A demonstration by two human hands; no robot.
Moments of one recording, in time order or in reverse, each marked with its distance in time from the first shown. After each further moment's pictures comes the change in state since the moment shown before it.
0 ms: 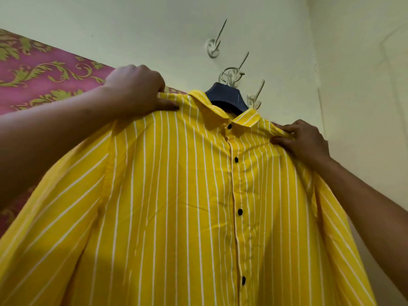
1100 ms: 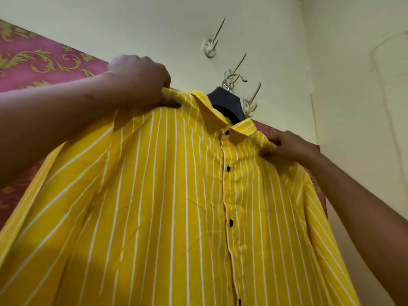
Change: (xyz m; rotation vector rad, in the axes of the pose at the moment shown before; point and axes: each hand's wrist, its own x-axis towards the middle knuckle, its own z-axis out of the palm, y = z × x) left_hand 0.011 0.014 -0.009 0.032 -0.094 -0.032; right_hand 0.011 -0.014 0.005 -0.107 -0.352 0.037
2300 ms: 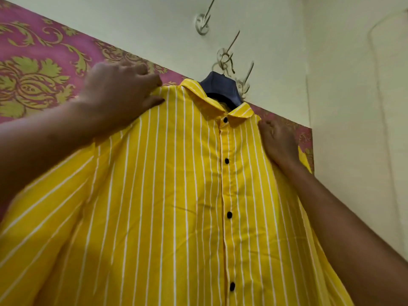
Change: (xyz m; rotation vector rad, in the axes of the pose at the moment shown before) left_hand -0.050 0.005 0.038 0.043 0.380 0.204; right_hand -0.021 0.009 0.045 0.146 0.463 0.007
